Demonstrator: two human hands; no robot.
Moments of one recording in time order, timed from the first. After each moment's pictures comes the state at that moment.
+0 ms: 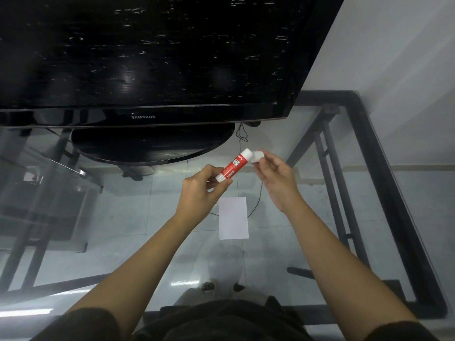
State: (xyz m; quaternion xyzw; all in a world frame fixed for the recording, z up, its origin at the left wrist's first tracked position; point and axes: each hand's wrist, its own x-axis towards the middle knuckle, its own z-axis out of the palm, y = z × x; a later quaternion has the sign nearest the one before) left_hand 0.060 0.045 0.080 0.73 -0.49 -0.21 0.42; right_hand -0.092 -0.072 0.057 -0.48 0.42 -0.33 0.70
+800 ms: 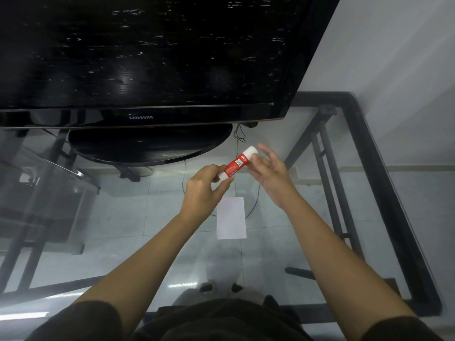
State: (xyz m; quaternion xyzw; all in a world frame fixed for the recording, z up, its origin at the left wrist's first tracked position) left_hand 0.054 0.034 0.070 0.73 -0.54 -0.12 0.40; right_hand -0.086 -0.077 0.063 -0.50 0.41 -0.29 0.71
